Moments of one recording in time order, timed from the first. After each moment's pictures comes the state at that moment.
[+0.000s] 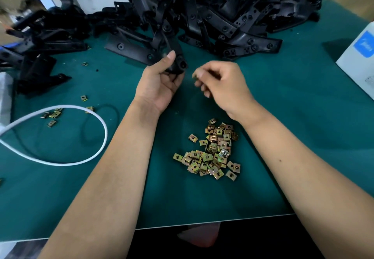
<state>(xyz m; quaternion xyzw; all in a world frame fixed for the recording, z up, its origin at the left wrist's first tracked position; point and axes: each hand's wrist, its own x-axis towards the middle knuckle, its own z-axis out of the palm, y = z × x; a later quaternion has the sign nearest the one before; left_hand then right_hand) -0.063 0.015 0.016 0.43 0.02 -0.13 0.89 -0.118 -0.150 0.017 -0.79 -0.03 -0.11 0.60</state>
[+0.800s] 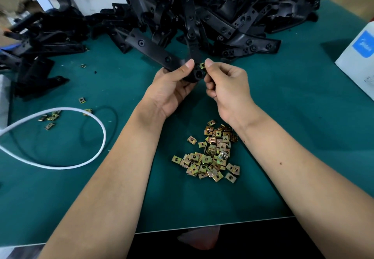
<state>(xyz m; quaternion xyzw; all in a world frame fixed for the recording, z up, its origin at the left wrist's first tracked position) -0.073 -0.003 0.018 0.48 -0.03 -0.18 0.86 -0.120 -0.137 0.023 -0.60 0.12 -0.12 0.78</state>
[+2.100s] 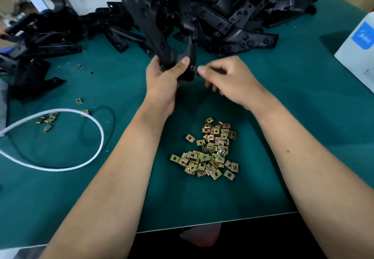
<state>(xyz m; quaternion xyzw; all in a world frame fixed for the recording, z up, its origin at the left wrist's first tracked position) -0.076 -0.012 0.014 0.59 -0.02 0.00 0.81 -0.108 -0.186 0.020 -0.87 -0.06 -0.07 0.49</state>
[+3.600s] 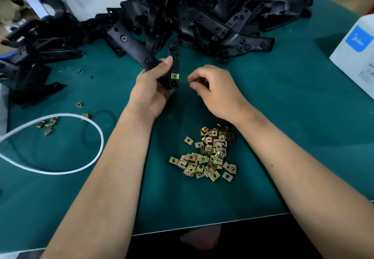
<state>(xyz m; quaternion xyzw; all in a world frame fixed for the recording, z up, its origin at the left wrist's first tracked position) -0.067 0.014 0.020 0.48 0.03 -0.13 0.87 -0.124 -0.153 0.021 -0.90 -0.10 -0.14 0.40</state>
